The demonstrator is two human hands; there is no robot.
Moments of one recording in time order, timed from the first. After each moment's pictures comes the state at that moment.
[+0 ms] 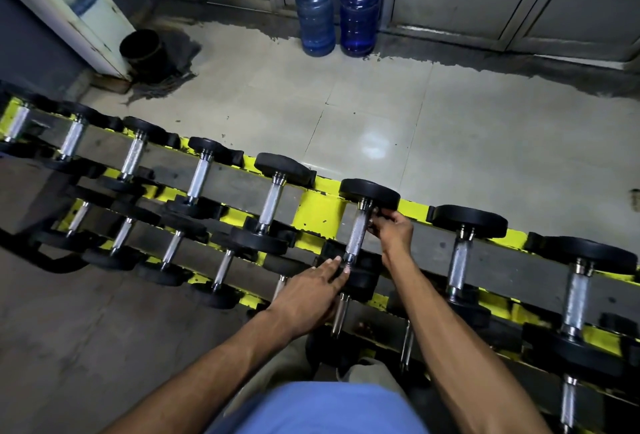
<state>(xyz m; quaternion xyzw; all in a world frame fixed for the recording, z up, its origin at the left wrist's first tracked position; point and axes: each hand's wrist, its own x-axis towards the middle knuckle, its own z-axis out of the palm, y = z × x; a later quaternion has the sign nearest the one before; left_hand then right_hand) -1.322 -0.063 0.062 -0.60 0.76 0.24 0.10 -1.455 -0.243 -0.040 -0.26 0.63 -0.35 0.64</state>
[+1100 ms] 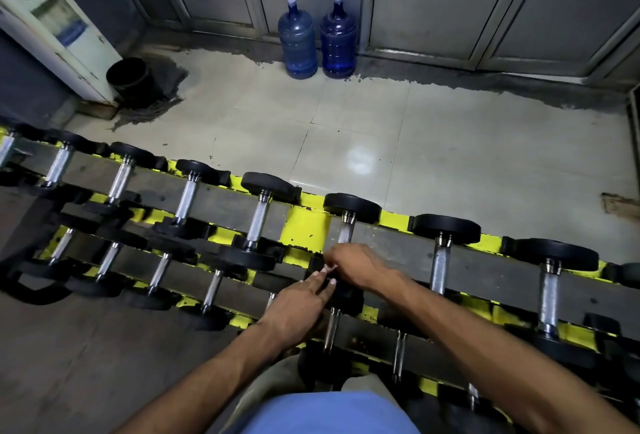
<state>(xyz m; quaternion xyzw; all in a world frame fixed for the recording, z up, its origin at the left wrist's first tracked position) -1.321 -0.062 0.052 -0.61 0.76 0.22 0.10 -1.456 -0.209 0.018 -0.94 0.27 0.08 0.20</state>
